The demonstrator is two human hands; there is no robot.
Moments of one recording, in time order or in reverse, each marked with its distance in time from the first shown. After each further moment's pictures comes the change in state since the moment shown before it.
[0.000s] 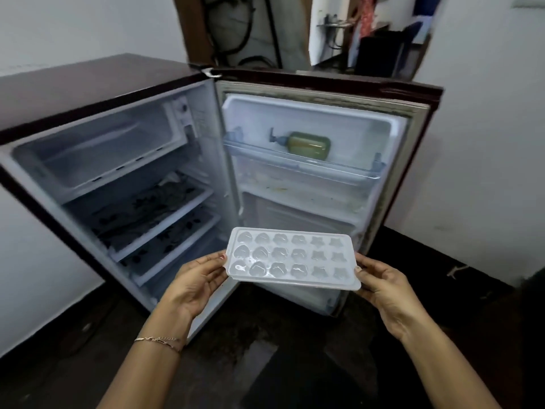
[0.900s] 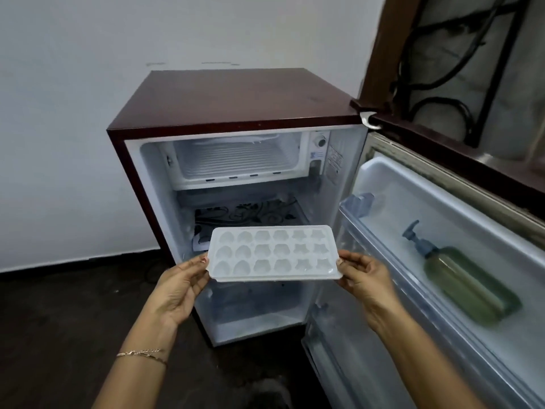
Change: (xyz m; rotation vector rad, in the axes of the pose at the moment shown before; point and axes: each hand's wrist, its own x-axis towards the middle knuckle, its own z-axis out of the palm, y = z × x) left_hand 0.086 0.068 -0.071 -0.457 0.652 0.327; right_hand 0.234 -0.073 0.241 -0.231 -0.579 0.029
